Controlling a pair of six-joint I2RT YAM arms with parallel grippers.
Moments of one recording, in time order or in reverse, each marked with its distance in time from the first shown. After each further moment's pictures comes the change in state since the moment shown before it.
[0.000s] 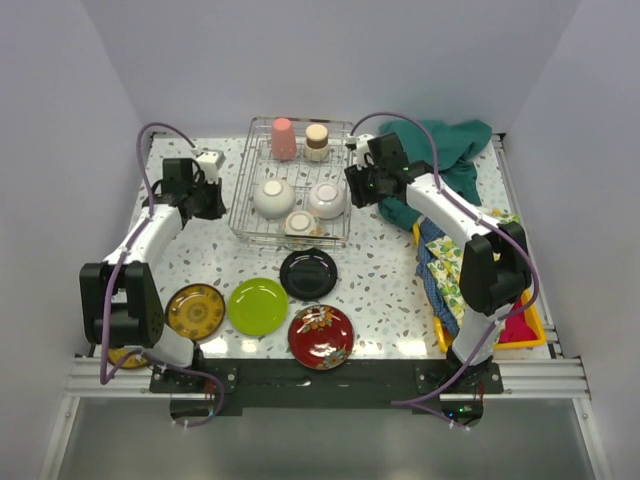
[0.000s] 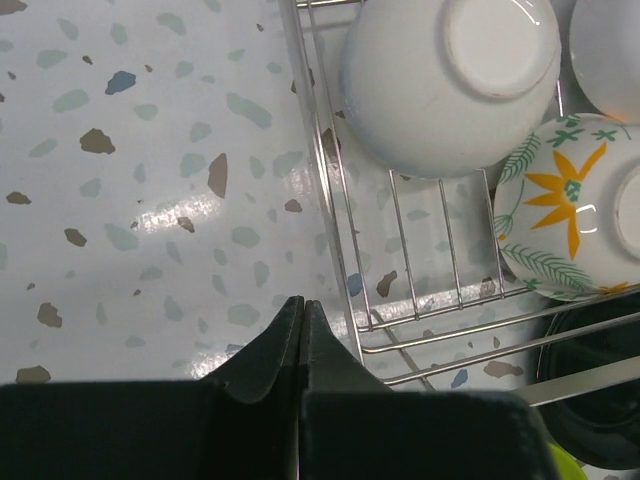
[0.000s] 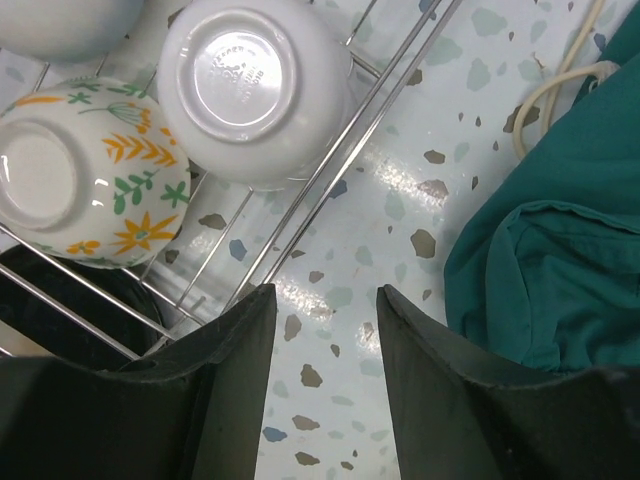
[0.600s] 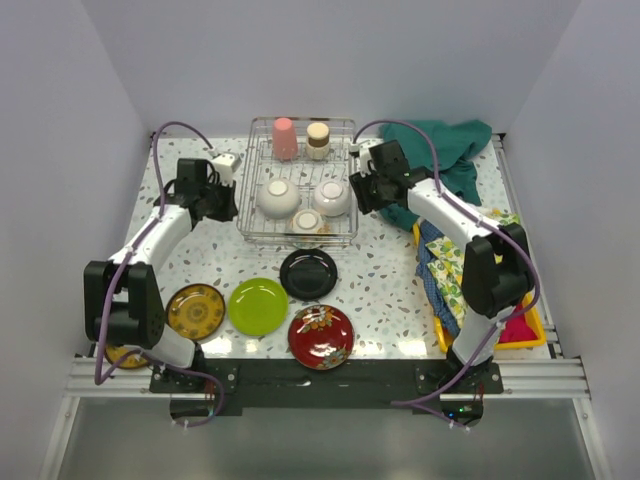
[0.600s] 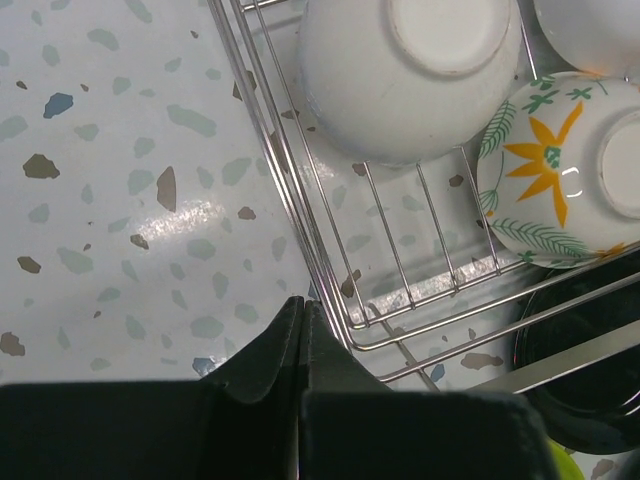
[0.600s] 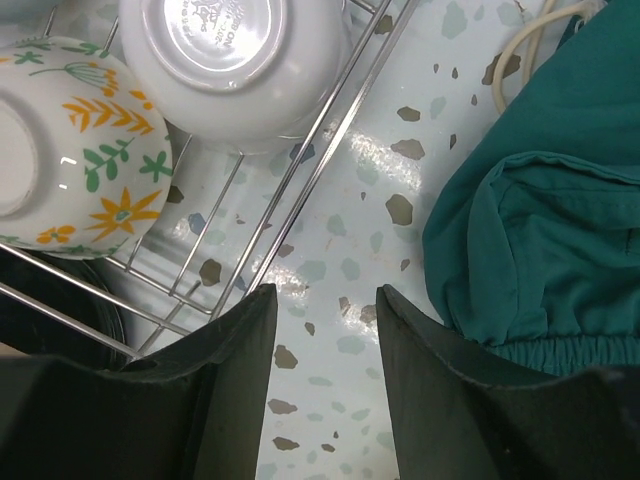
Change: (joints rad) left arm -0.097 0.005 -0.002 -0.001 0.000 0.022; right arm 0.000 -0.016 -0.073 0.011 0.065 -0.019
